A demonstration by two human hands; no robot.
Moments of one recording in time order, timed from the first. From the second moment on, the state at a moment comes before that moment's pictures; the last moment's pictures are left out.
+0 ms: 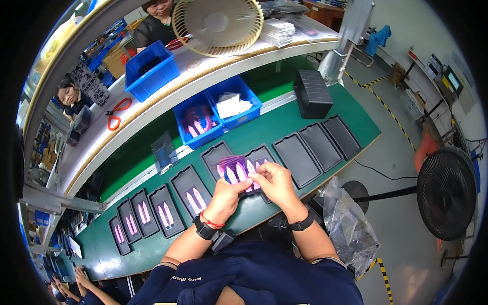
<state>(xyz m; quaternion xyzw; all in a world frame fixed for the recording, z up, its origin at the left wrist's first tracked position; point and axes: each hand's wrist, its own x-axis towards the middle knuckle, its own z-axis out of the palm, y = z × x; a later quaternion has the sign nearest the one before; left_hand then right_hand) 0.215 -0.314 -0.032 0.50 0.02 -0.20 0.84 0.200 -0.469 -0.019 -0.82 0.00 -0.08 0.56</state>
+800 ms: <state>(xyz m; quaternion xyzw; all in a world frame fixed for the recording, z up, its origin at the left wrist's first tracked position) 0.220 -0.346 -0.021 0.48 0.02 -0.23 0.85 0.249 -0.654 -0.040 -0.79 0.19 -0.19 0.55</state>
